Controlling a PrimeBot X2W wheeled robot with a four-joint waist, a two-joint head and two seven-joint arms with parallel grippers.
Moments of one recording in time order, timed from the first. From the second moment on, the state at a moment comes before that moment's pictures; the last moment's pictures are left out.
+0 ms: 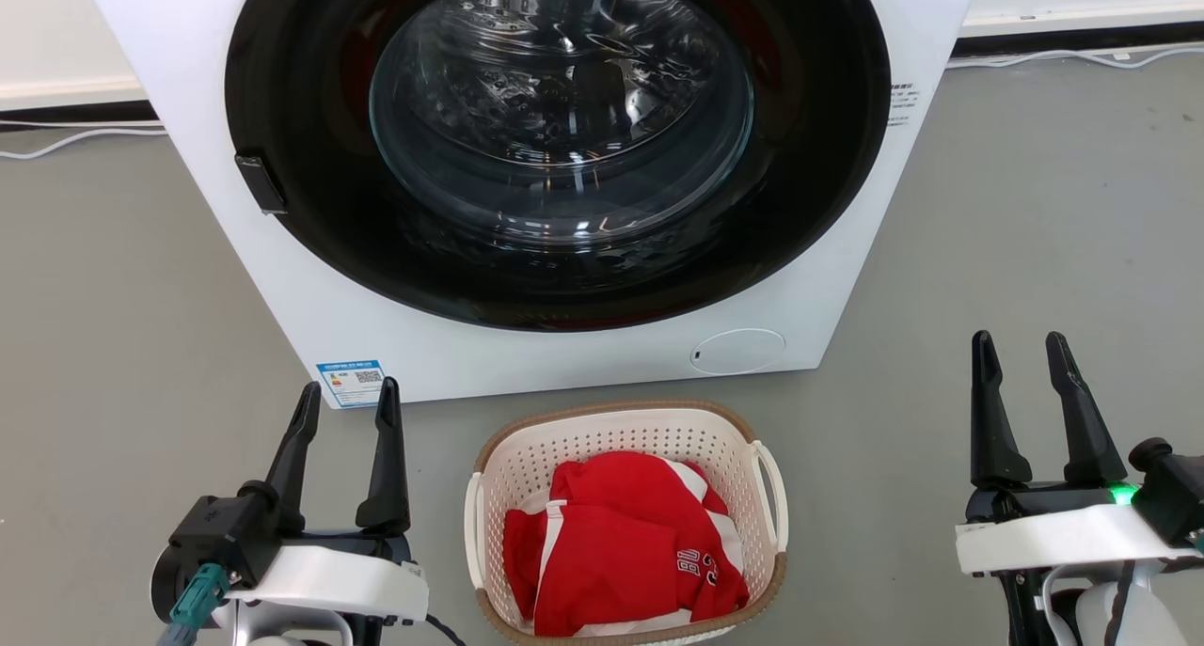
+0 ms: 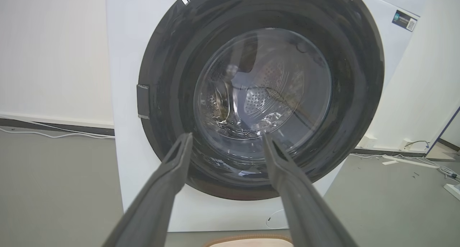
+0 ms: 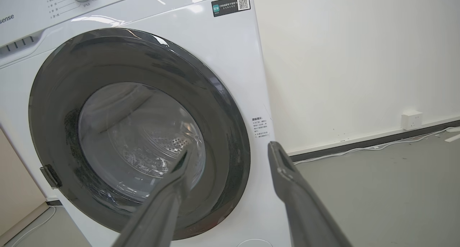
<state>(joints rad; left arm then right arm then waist) -0.02 0.04 -0.05 0.04 -0.27 -0.03 -0.26 -0.08 -0.07 -0.10 0.11 0.26 0.12 -0.25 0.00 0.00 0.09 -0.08</state>
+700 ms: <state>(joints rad) -0.03 0.04 -0.05 0.05 -0.27 -0.03 -0.26 -0.08 -0.07 -0.10 0.11 0.26 0.12 -0.25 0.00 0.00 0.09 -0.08</state>
